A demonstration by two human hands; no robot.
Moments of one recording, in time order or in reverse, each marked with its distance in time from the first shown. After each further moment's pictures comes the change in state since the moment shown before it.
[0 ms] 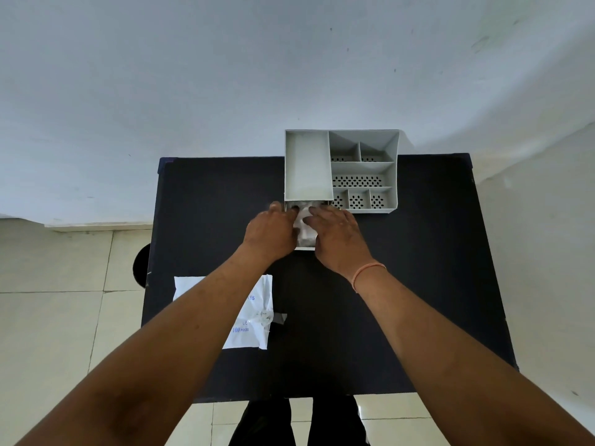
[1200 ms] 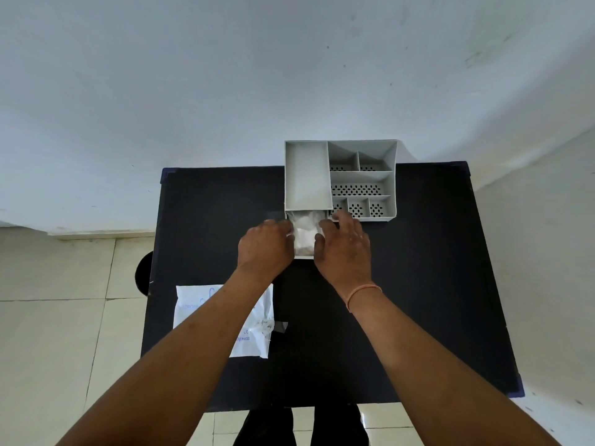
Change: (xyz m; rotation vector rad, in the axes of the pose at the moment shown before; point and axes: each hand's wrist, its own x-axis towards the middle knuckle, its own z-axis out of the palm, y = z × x) left_hand -0.028 0.006 -0.012 -0.115 0.193 -0.090; right_hand -0.013 -0.015 -0.006 -0.011 0.180 0.290
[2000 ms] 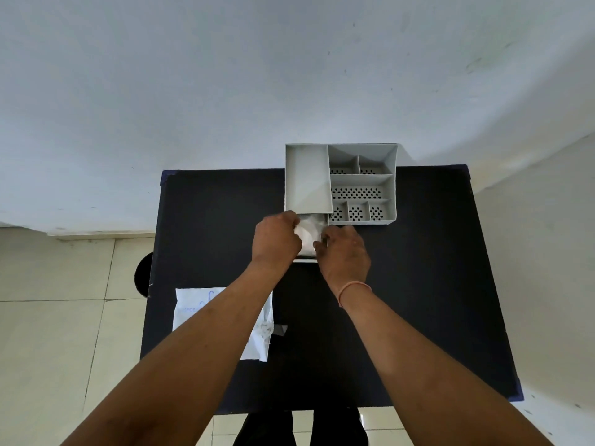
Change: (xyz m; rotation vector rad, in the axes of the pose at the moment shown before) left_hand 0.027 0.018 0.007 -0.212 -0.004 -0.135; right_hand 0.008 -0.002 0.013 0.127 -0.057 0.250
